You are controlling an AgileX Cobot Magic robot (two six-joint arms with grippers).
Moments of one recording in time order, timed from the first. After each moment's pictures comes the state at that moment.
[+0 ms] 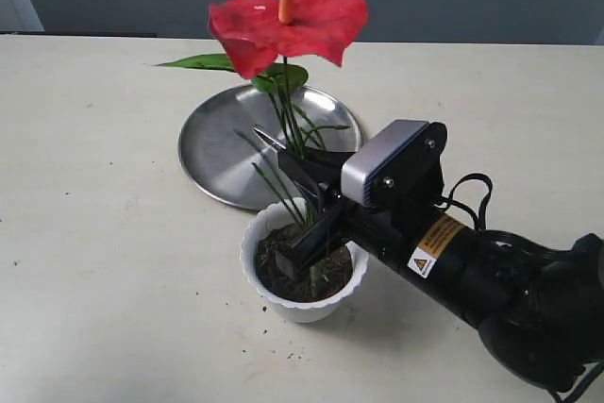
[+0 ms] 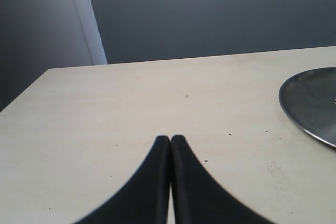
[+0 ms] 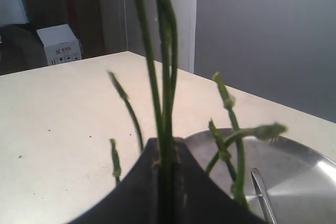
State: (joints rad) left arm 0.05 0.01 0.00 0.08 0.23 0.01; right arm 0.98 1.75 -0.40 0.02 -1.23 -0.01
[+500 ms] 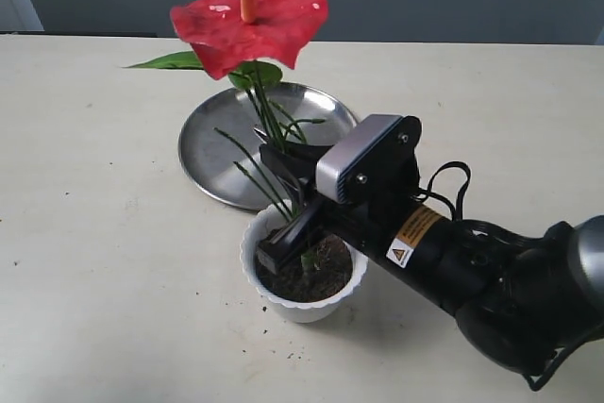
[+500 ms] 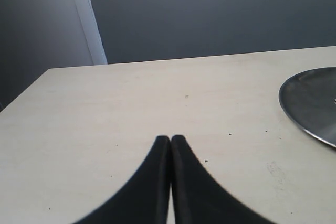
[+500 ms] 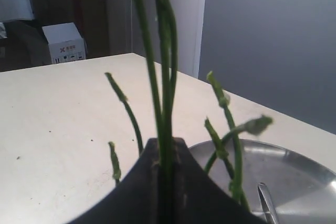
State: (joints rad) left arm 0.05 0.01 0.00 0.08 0.23 0.01; right arm 0.98 1.79 -0.46 0.01 -1.21 -0.04
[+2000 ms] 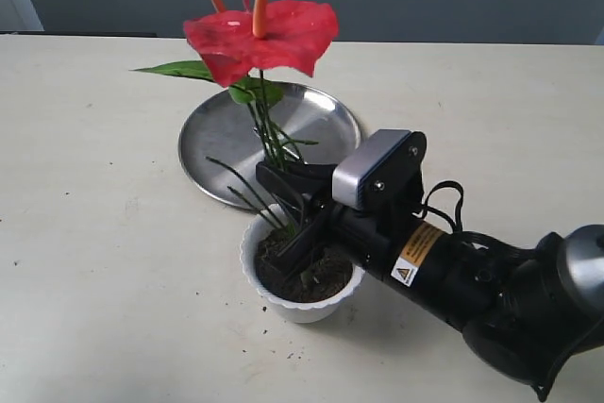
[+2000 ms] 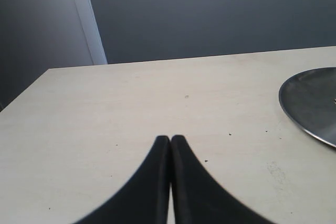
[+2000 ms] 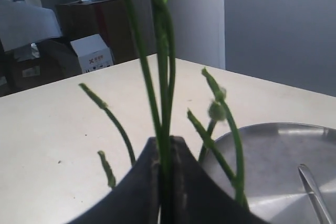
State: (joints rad) left arm 0.05 0.01 0.00 0.08 0.23 0.01; right arm 0.98 1.85 -0.42 -0.07 -1.29 0.13
